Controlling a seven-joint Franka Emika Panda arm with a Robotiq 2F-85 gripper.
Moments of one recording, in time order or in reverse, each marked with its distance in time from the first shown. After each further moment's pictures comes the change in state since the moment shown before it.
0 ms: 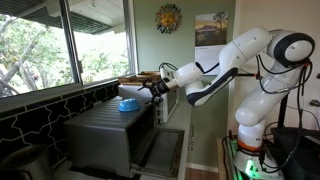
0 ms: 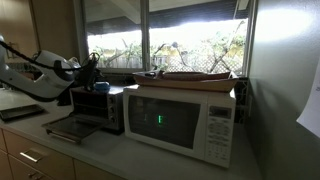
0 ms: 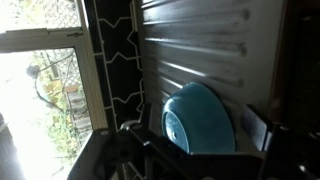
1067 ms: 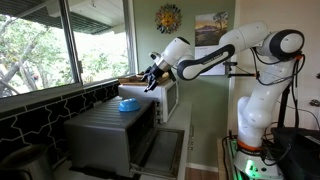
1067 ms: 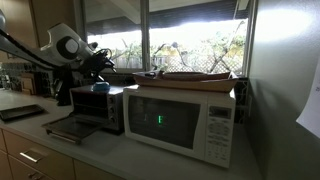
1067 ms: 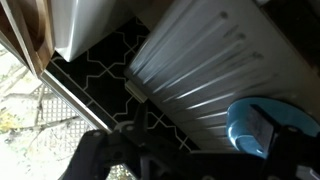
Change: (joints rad) arm 0.480 0.056 -0.431 0.277 0.303 -0.674 0.261
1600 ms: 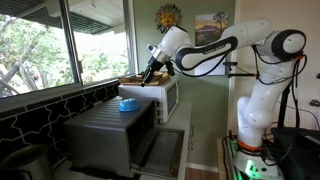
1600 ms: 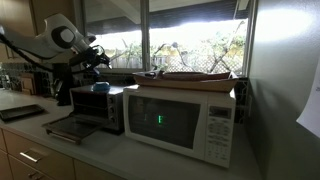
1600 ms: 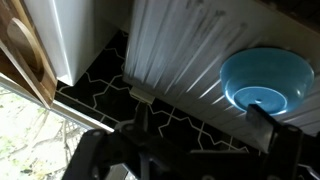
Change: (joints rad) arm 0.023 -0.001 0.040 0.119 0.059 -0.191 0.296
